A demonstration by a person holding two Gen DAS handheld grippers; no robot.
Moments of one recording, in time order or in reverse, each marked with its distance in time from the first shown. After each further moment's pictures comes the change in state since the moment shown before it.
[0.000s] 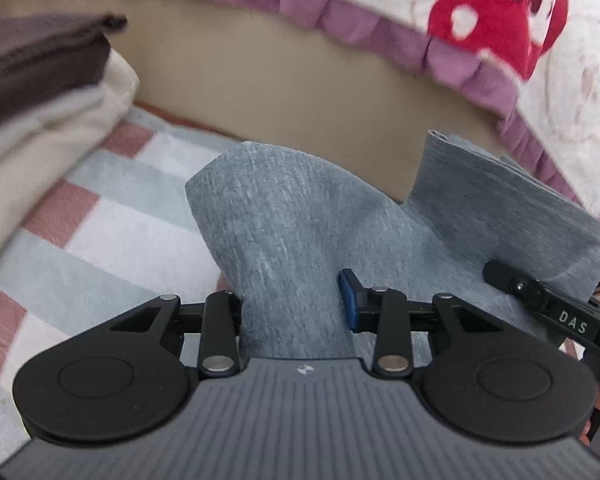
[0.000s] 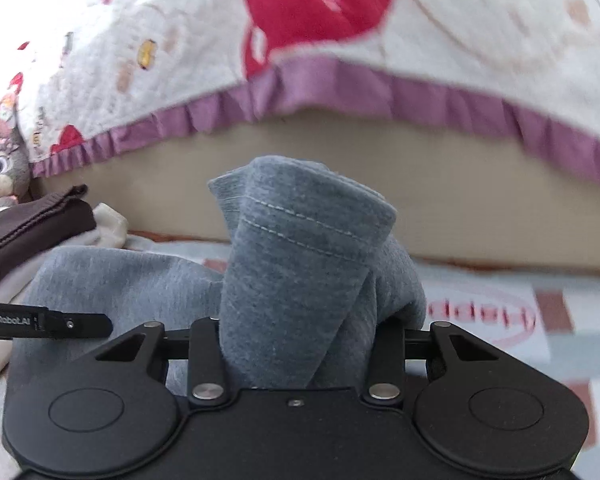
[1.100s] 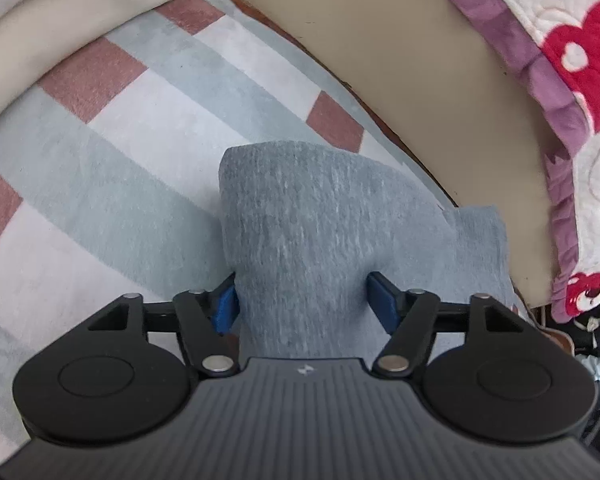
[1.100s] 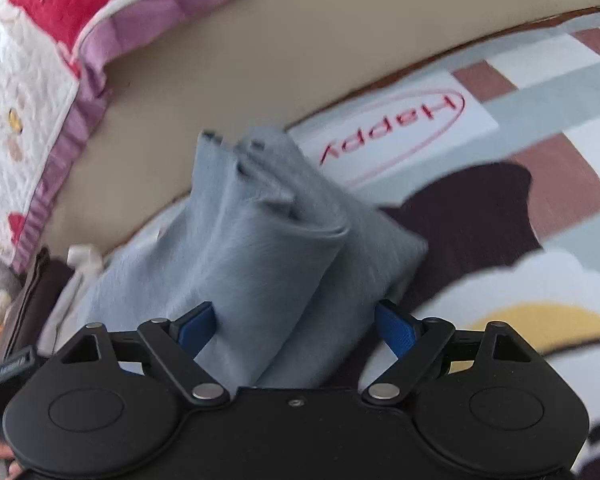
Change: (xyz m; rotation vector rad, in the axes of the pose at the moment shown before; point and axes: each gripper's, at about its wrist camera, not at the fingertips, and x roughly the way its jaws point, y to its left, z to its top) left arm 0.043 0.081 -0.007 -0.410 0.289 -0.119; right arm -0.005 -0.100 -0.090 0.658 0.221 0.016
